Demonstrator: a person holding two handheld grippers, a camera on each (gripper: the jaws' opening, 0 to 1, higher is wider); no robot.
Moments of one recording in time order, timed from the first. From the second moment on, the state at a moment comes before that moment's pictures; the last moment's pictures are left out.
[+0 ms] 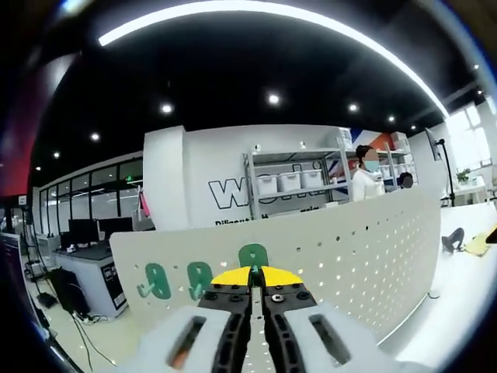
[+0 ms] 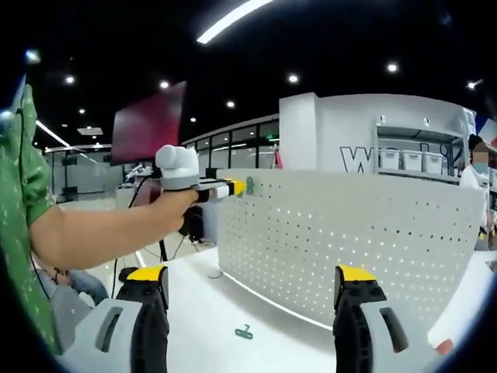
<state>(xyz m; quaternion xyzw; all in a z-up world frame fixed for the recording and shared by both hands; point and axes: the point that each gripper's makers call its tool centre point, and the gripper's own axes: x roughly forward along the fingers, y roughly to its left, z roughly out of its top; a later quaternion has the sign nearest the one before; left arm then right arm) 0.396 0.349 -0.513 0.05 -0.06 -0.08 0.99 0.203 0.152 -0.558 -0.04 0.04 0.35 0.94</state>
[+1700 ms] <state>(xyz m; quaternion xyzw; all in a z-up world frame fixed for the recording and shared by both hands) 0.405 0.349 -0.519 0.06 -0.05 -0.08 0.99 0.203 0.152 -0.550 -0.05 0.03 0.35 0.94</state>
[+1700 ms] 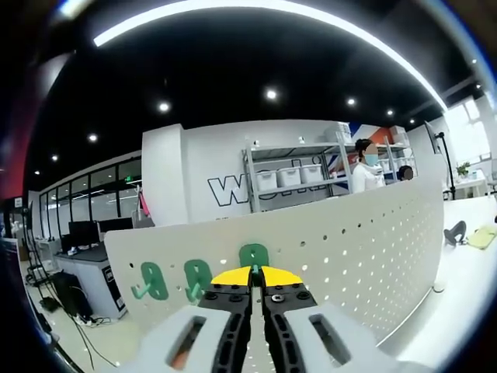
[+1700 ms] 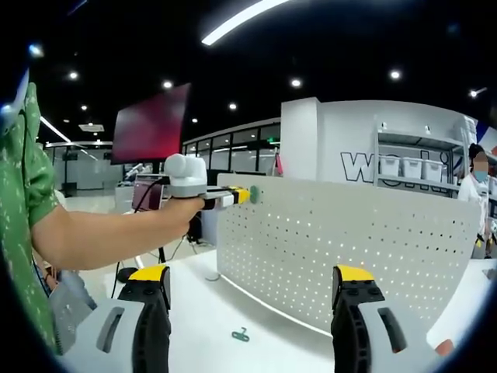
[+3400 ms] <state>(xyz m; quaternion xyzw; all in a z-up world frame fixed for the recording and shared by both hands) 0.419 0.345 -0.522 0.02 -0.03 -0.03 1.00 0.203 0.156 -0.569 -0.05 0.05 0.36 0.93</state>
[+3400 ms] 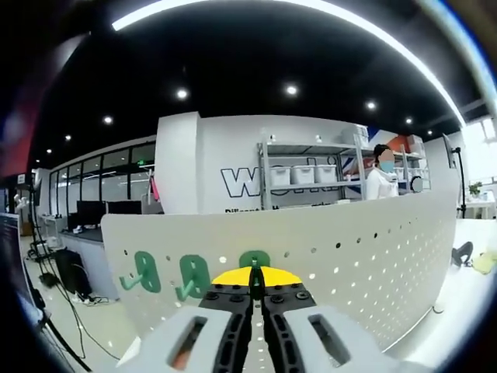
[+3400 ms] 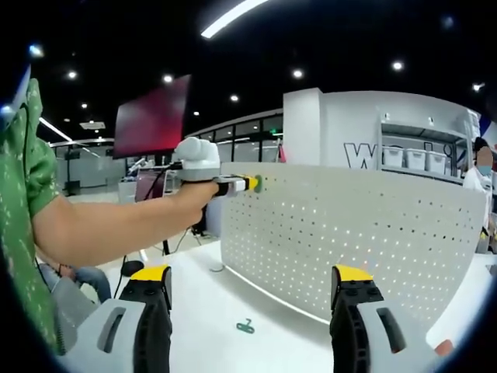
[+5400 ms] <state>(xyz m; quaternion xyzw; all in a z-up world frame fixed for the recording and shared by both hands) 0.391 0.344 -0.514 0.02 -0.04 -0.07 1.00 0.191 0.162 -0.557 -0.06 0.04 0.36 0.93</state>
